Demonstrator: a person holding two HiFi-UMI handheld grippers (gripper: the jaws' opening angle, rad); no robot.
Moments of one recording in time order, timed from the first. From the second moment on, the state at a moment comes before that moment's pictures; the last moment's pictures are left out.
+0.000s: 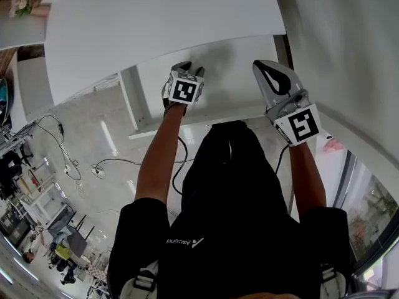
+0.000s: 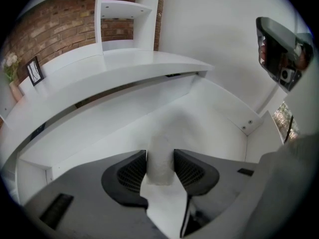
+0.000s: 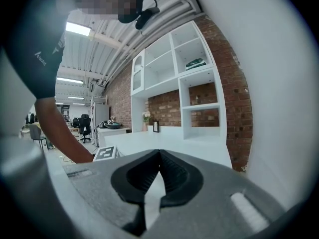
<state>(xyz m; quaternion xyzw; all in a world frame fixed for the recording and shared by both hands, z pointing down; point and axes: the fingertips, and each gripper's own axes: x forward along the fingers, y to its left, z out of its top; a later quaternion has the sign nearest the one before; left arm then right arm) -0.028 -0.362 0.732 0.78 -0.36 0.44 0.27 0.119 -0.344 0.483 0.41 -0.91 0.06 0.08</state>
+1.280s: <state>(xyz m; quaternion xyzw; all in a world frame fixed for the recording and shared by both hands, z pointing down) -0.056 -0.286 0.313 0.88 -0.47 -0.03 0.03 0.055 -0.272 0.303 0.38 -0.92 -0.04 -0.06</state>
